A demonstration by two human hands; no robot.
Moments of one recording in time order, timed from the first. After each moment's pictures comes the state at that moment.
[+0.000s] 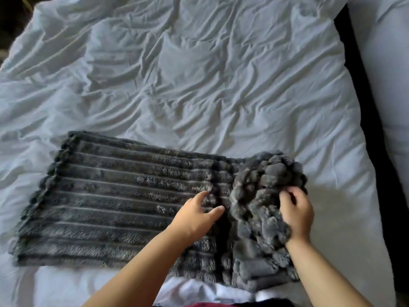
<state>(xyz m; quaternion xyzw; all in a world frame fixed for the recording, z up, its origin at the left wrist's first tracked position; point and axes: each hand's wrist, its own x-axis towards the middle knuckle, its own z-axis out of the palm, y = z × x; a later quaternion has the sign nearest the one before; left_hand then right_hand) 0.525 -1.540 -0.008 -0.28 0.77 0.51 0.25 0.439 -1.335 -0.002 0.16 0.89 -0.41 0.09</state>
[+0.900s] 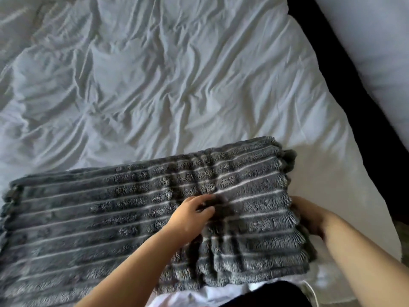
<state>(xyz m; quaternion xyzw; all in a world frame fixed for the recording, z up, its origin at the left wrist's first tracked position) 0.483 -1.477 -0.040 -0.15 0.83 0.43 0.33 0.427 -1.203 -0.044 0.32 0.61 -0.54 0.48</state>
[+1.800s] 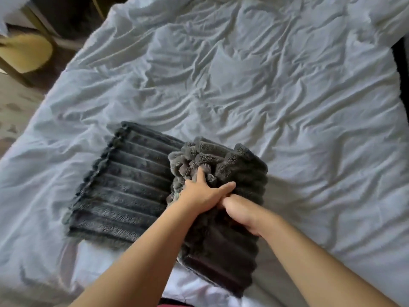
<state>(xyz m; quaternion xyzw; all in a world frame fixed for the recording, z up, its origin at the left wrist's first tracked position) 0.520 -1.625 0.010 -0.41 0.75 0.46 0.26 0.472 -1.513 0.016 -0.04 0.71 -0.36 0.60</state>
